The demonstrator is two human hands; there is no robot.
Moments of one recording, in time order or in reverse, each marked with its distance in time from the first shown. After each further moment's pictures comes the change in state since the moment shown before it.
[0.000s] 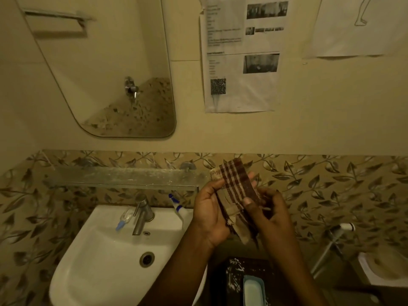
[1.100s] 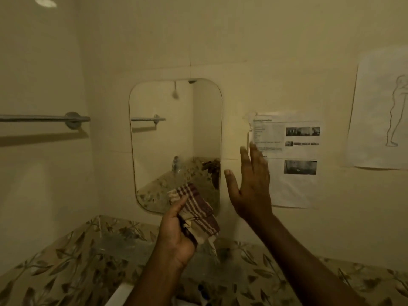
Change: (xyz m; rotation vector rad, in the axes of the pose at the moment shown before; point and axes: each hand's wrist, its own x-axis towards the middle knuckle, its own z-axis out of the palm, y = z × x) left_hand -0.047 0.204 0.027 0.011 0.258 0.554; right_hand 0.157 -0.162 0.174 -0.653 0.068 -1.079
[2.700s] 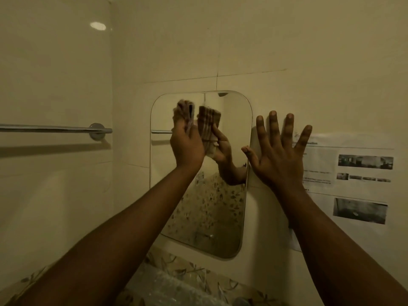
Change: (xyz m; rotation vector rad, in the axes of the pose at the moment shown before) left_hand 0.163 0.140 0.131 0.846 0.335 1.244; right_hand 0.184 0.076 0.067 -0.557 0.191 -0.319
